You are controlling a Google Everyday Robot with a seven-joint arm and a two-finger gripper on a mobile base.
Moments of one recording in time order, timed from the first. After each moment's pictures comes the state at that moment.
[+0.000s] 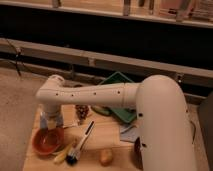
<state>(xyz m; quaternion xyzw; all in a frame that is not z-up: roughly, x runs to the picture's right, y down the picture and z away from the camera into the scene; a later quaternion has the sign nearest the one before) -0.276 0.166 0.743 -0.32 -0.21 -0.11 0.92</state>
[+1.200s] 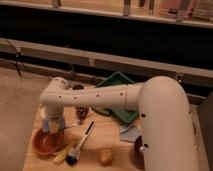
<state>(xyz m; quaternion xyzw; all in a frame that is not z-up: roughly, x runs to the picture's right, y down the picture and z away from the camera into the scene) -0.269 0.171 0.751 -0.31 -0.21 -0.10 0.92</state>
